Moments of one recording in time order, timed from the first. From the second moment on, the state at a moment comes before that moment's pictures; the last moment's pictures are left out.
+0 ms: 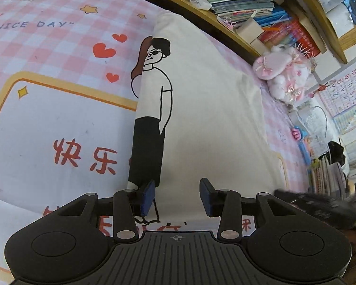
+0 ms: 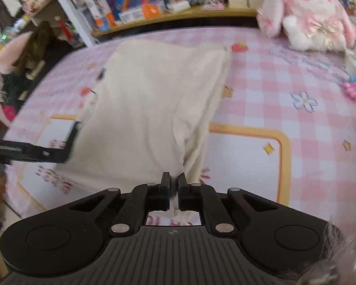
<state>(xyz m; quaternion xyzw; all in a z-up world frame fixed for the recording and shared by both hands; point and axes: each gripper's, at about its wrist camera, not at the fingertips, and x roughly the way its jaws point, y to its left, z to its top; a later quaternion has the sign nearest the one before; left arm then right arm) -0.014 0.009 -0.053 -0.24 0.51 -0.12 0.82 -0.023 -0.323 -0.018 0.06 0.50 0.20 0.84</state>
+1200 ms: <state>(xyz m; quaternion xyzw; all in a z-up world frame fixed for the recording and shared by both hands) 0.235 0.082 -0.070 -0.33 0.47 -0.17 0.80 -0.040 -0.302 -0.031 0.13 0.51 0.02 0.85</state>
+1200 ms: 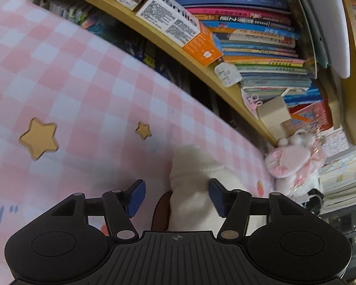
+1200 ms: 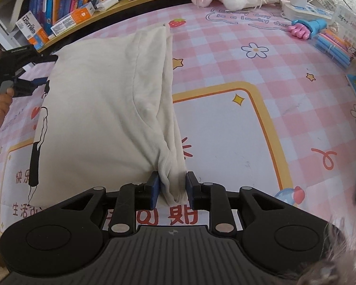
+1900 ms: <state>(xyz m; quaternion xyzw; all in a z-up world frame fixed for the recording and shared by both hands) 0.180 0.093 -0.055 -0.24 0.46 -0.17 0.84 -0.041 -0.295 -0.028 0.13 0.52 -0.01 0.84</state>
